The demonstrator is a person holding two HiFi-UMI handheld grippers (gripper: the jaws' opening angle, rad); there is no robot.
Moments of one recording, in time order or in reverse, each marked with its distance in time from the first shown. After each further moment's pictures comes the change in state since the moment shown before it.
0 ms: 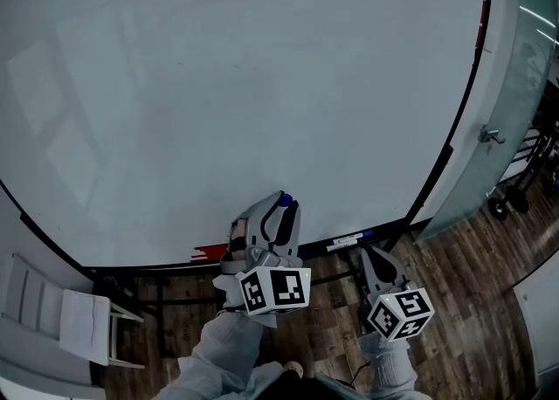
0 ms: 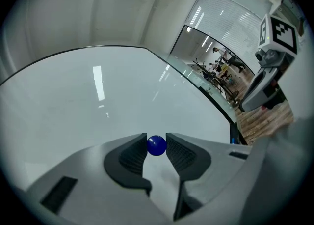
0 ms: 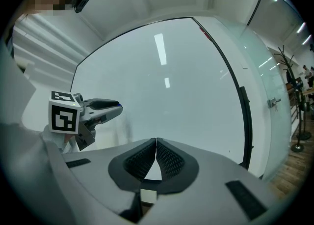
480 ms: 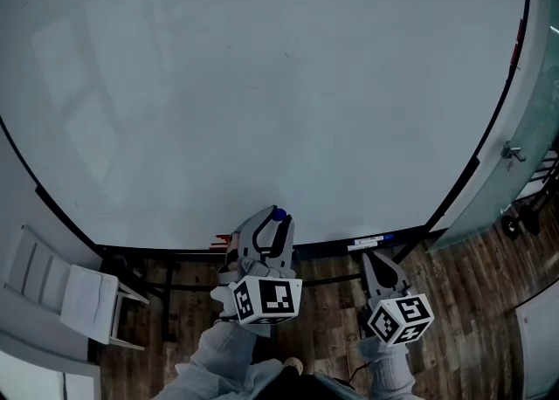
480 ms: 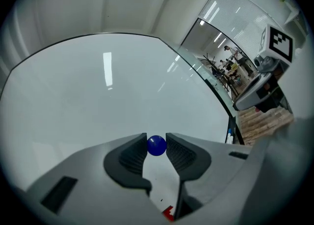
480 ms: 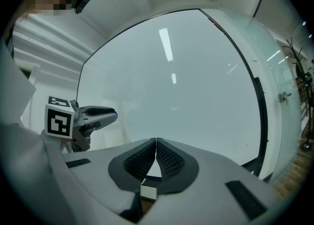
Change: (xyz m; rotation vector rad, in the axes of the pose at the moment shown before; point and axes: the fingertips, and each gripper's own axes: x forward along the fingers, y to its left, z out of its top) left arm -0.046 0.026 -0.061 -0.112 0.124 0.037; right arm 0.023 0.041 -0.017 0.004 0.042 0.088
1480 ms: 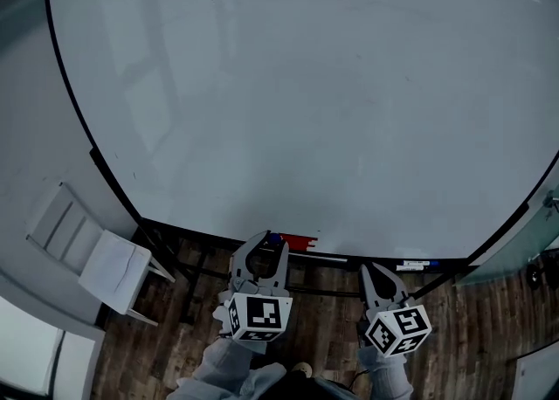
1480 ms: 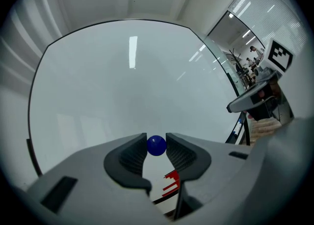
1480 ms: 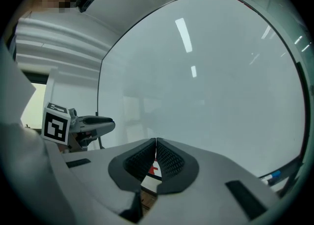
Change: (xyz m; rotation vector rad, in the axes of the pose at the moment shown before) left arm -0.093 0.089 -0.103 -0.192 0.167 0.161; right arm 0.065 0.122 -0.017 -0.036 0.049 0.239
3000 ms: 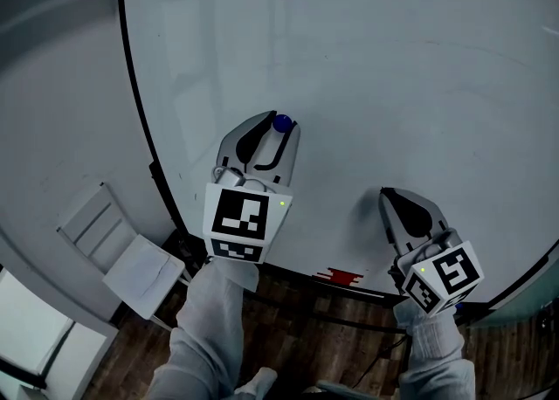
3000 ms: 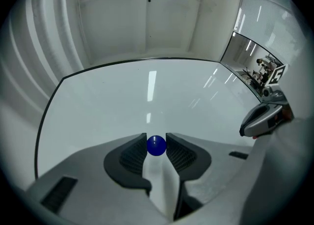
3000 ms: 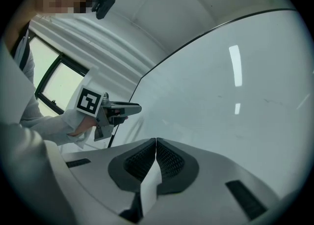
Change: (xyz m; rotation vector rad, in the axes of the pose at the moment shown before) left arm 0.004 0.253 0.219 0.002 -0.381 0.161; right arm 0.108 0.143 0.251 -0.422 -0.269 0.329
